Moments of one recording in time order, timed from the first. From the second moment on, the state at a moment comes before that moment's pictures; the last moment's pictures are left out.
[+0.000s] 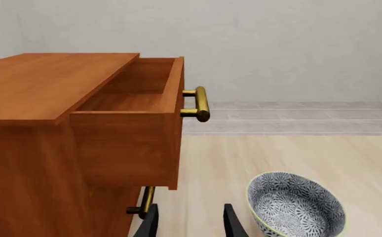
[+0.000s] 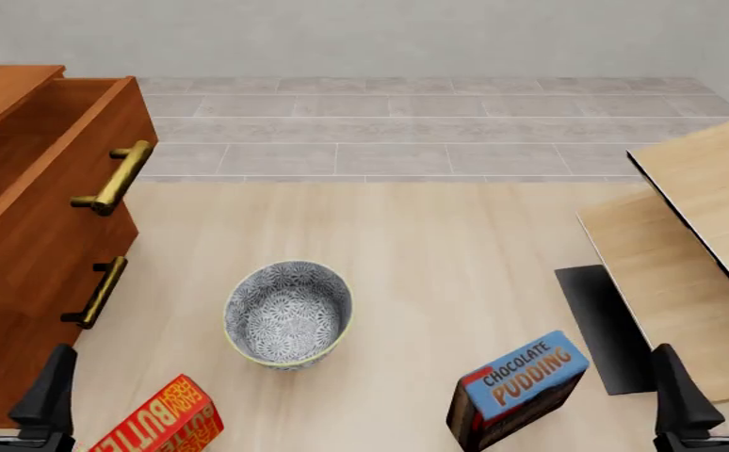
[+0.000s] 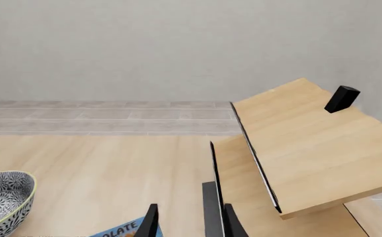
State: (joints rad) left arm 0.00 0.00 0.00 0.00 0.00; right arm 0.00 0.00 0.00 0.00 0.00
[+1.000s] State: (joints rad) left arm -0.15 0.00 -0.01 -0.07 0.26; right arm 0.03 0.00 0.00 0.03 0.01
